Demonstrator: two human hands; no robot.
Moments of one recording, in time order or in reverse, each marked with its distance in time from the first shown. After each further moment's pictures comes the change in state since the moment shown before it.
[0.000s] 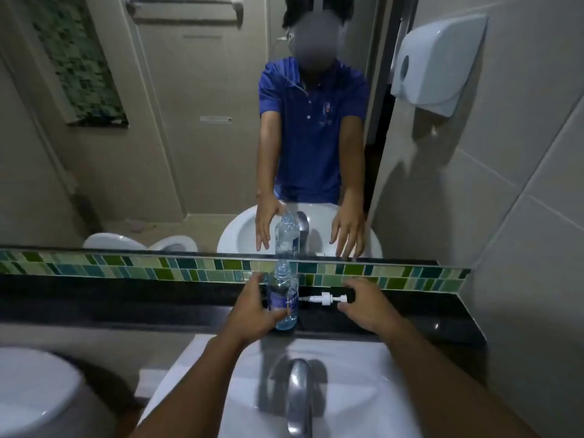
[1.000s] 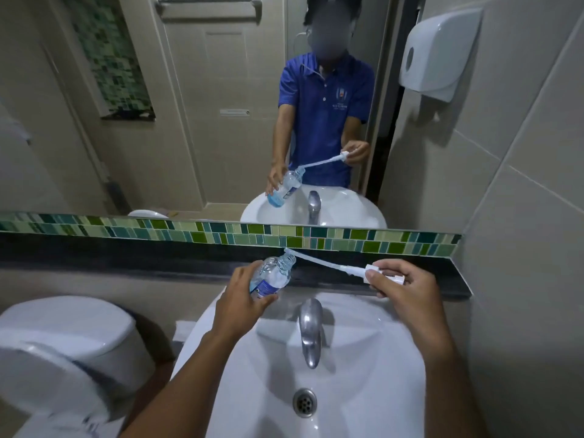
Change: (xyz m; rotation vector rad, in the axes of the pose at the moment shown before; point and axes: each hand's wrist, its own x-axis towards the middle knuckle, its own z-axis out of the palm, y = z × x) left_hand -0.107 -0.022 -0.028 0.218 0.253 0.047; right_hand -0.168 -0.043 -0.044 0.780 0.352 -0.002
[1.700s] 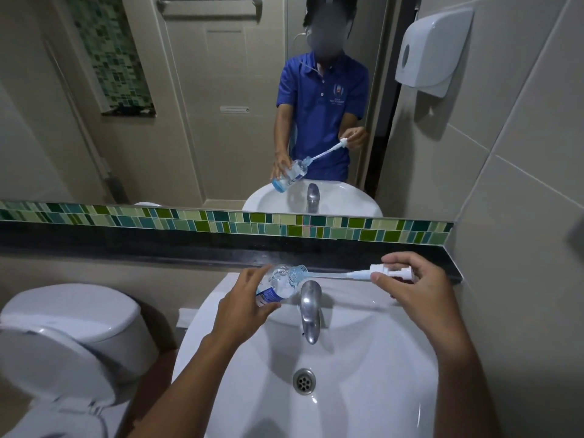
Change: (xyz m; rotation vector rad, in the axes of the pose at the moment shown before) left_hand -0.066 0.000 -0.007 0.093 -0.071 0.093; right_hand -0.064 -0.017 -0.026 -0.135 -0.030 -0.101
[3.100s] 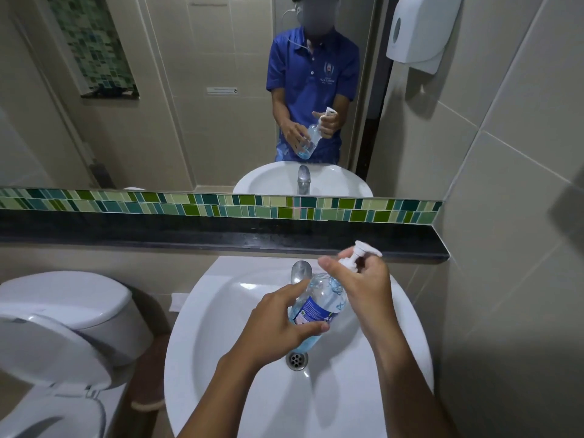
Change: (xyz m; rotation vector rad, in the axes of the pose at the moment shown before) left_hand -0.064 0.077 0.015 -0.345 -0.267 0.035; right_hand -0.028 0.011 0.062 0.290 -0.070 0.056
